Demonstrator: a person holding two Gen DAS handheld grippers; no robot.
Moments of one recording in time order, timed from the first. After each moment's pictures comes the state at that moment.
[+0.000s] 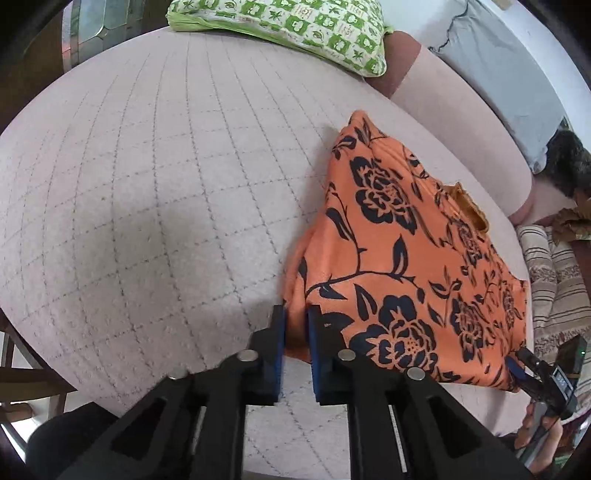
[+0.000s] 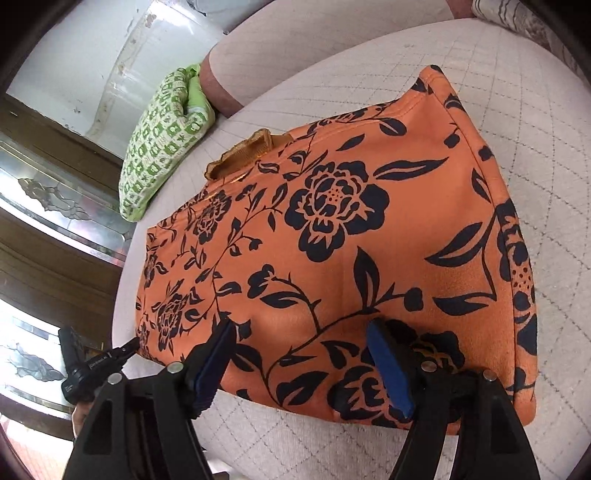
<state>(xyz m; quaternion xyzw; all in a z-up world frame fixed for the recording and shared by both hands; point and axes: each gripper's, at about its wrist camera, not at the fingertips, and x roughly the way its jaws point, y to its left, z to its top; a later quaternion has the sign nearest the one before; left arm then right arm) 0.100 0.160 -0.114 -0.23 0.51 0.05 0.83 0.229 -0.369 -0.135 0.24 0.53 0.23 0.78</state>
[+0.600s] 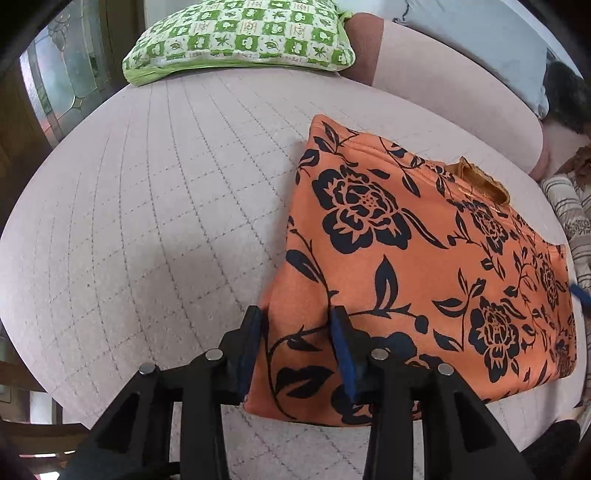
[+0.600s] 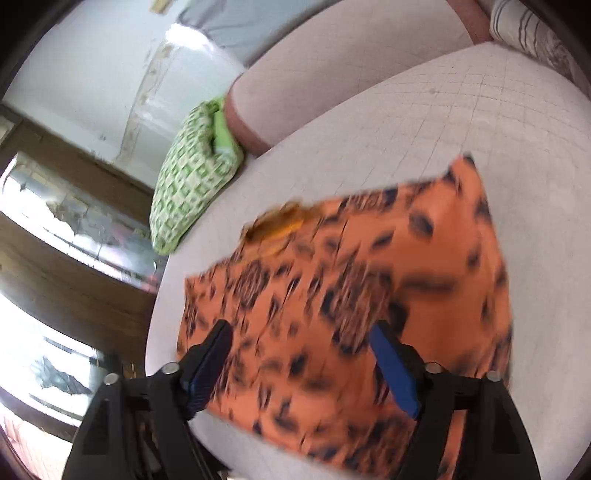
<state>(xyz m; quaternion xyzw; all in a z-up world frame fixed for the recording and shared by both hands) 0.148 0.115 -0.114 -0.08 0.51 0.07 0.85 0.294 -0.394 -0.100 0.29 0.49 0.26 0.78</state>
